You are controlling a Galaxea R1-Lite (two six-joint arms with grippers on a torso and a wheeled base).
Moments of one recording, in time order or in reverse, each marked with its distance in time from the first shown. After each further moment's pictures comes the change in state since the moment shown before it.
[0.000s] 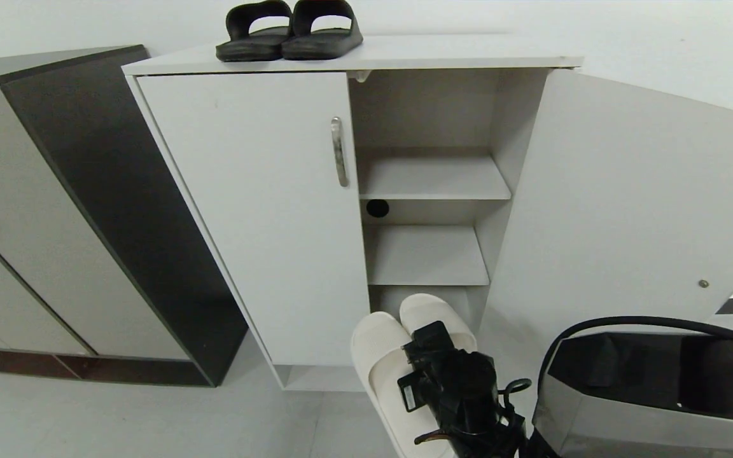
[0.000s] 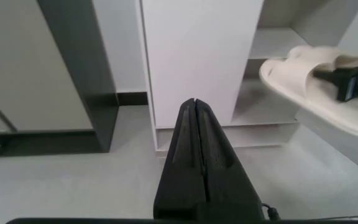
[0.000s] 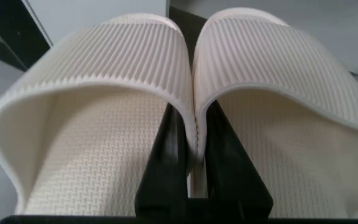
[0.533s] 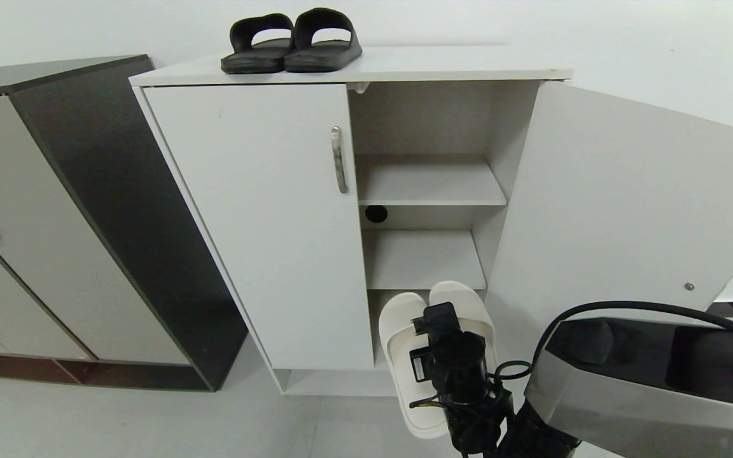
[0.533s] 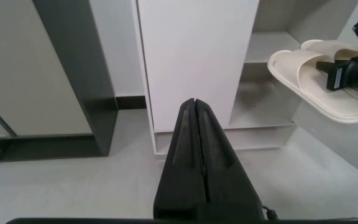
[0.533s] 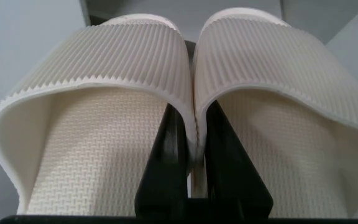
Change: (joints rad) left arm 0.000 0.000 0.000 -0.001 0.000 0.001; right arm -0.054 0.026 -0.123 0.117 -0.195 0.006
